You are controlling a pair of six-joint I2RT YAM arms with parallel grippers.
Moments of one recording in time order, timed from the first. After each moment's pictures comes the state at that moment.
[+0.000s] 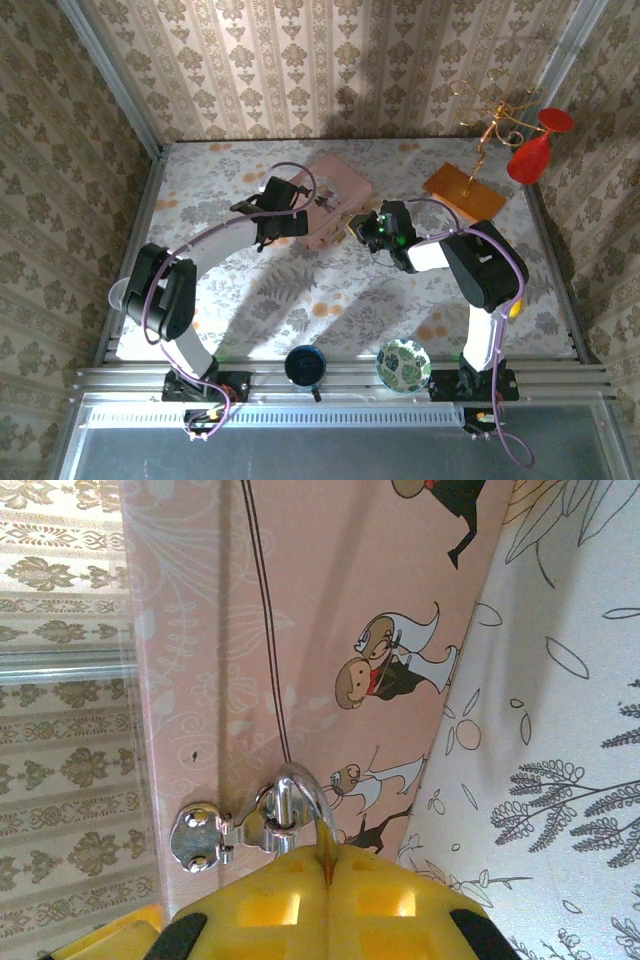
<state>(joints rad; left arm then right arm) -0.56 1.69 1.18 -0.50 -0.23 -0.48 0.40 1.92 0.84 0.61 -0.27 1.28</state>
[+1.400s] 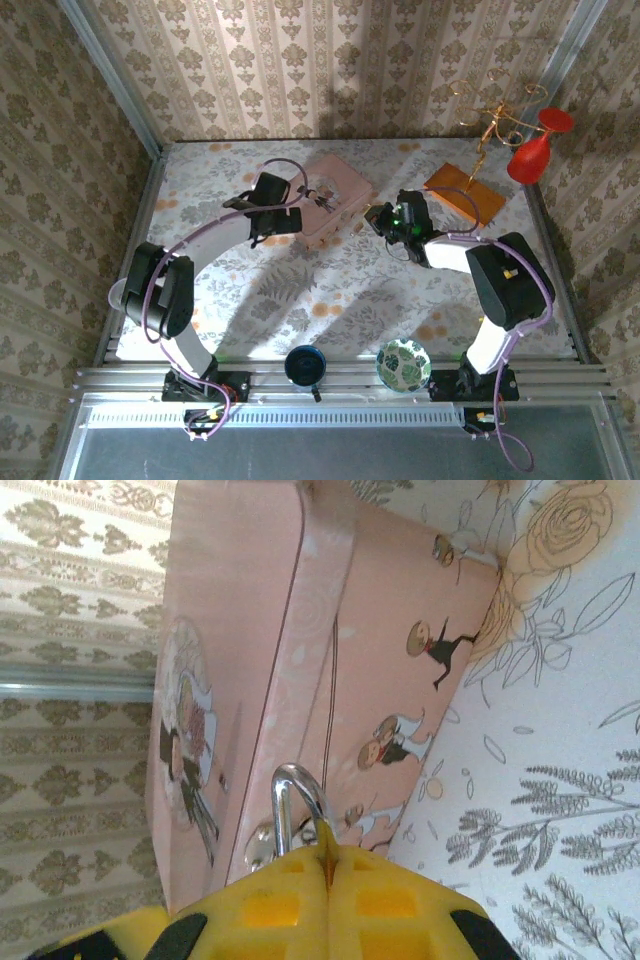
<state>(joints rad) -0.49 1.70 1.19 -0.52 -0.18 -0.45 0.33 1.73 0.82 0.41 -0.25 1.10</state>
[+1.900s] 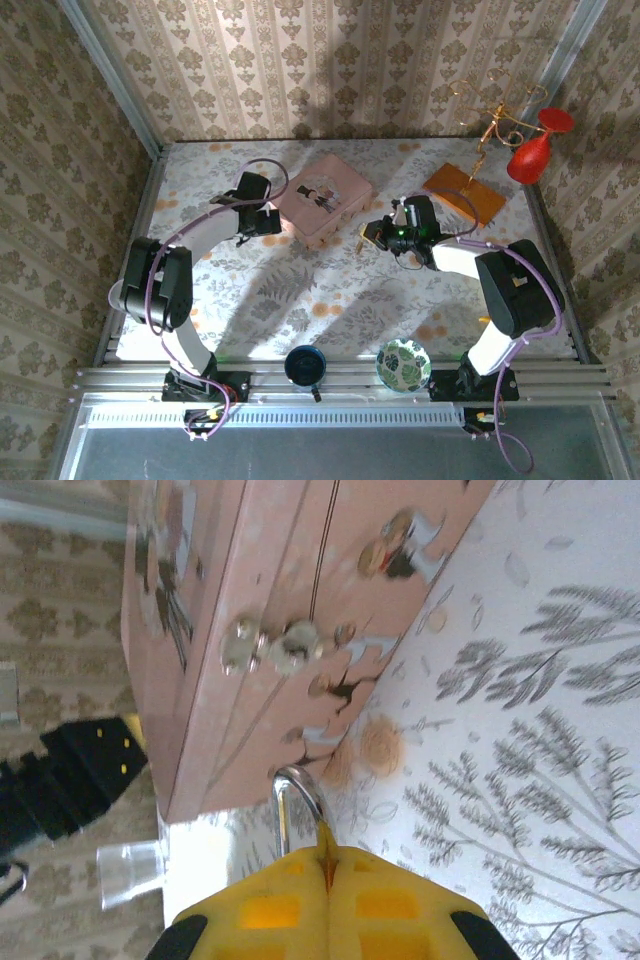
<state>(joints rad) -0.38 1.73 1.18 -0.57 -0.21 -0.43 0.29 1.69 0.78 0.27 -0.56 0.91</state>
